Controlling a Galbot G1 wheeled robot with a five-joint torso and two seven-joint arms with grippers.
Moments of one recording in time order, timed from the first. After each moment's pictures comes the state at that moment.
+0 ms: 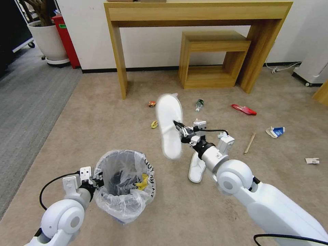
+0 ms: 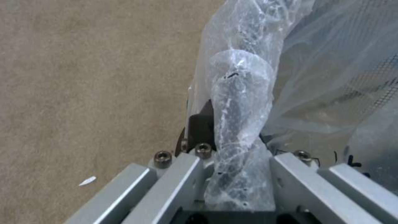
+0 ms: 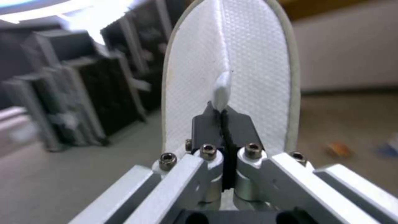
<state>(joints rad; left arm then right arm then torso) 1.46 -1.02 -0.51 -2.12 -0.87 0.60 -0.51 -0.81 0.87 -0.11 2.03 0.97 -0.07 0.16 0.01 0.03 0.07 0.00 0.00</state>
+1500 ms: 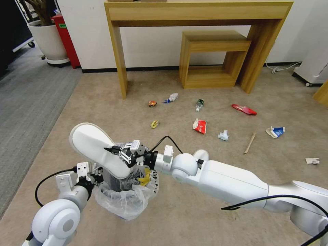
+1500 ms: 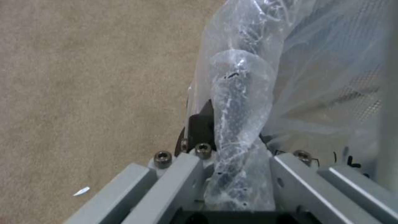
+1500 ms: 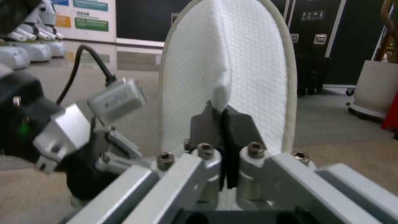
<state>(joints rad) 1.49 -1.02 -0.56 -2.24 -0.91 0.61 -0.53 -0.25 1.09 -0.84 1.56 0.79 0.32 -0.27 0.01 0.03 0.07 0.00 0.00</state>
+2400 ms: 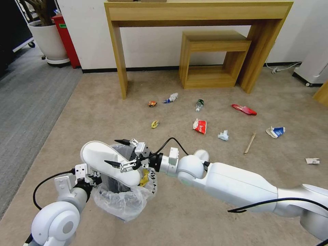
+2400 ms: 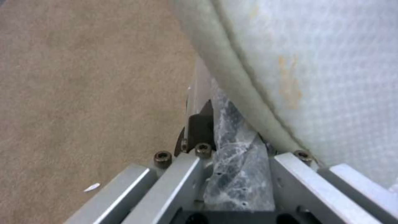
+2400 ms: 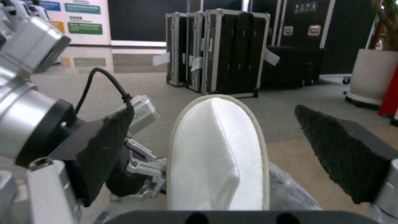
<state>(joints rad) 1.51 -1.03 -0.58 -2.23 -0.89 0.60 -0.53 -0.26 0.98 -0.83 1.72 0.85 0.25 -0.22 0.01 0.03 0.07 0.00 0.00</state>
